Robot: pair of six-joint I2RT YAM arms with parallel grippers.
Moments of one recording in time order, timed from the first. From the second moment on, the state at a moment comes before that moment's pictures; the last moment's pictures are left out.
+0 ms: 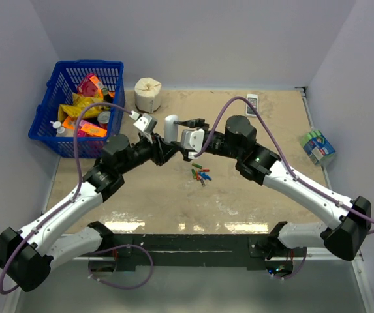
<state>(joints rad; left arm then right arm) -0.60 0.98 0.76 0.13 0.29 -0.34 0.82 1.26 1.14 0.06 -0.41 -0.76</state>
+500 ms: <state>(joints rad) -0.60 0.99 0.80 0.08 0.29 -0.33 0.83 1.28 1.18 0.03 -0.41 -0.79</state>
